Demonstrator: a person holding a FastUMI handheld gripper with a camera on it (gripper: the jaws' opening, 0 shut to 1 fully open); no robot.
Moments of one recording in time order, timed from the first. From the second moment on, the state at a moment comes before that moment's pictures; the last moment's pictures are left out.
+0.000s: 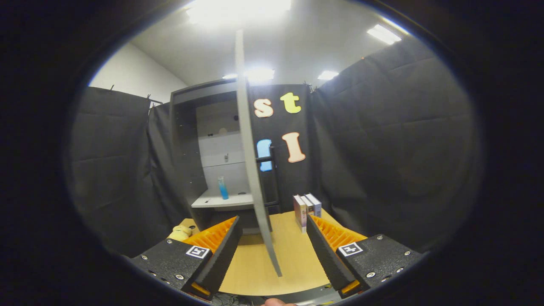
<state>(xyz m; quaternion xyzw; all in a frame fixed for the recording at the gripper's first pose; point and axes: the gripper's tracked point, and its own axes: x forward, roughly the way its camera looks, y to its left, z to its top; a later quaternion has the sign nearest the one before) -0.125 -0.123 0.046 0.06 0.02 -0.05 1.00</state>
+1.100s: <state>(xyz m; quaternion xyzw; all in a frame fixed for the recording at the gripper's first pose) -0.019 -0.138 0.038 0.04 0.03 0.05 1.00</state>
